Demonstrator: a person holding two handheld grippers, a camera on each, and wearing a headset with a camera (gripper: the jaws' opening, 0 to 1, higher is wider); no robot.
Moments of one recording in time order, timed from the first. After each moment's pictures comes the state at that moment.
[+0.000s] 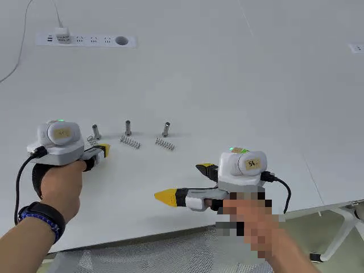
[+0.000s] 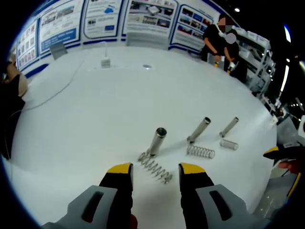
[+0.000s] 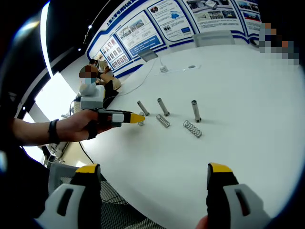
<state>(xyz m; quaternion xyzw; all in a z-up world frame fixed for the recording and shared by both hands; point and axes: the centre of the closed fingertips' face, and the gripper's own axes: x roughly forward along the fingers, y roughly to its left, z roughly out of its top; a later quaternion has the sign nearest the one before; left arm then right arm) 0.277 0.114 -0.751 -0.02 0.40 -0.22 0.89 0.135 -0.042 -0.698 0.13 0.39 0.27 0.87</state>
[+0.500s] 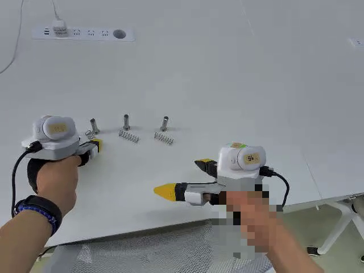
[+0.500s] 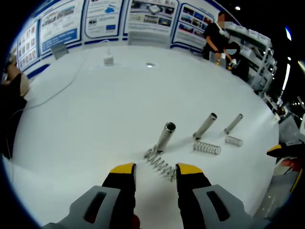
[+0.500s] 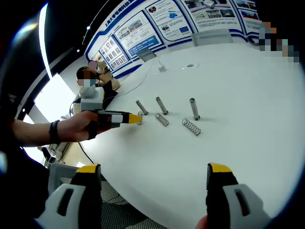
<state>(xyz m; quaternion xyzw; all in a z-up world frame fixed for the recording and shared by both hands) 0.278 0.124 -0.758 -0.01 0.41 -0.21 0.89 0.132 -0.044 -0.701 0.14 0.39 0.27 0.87</state>
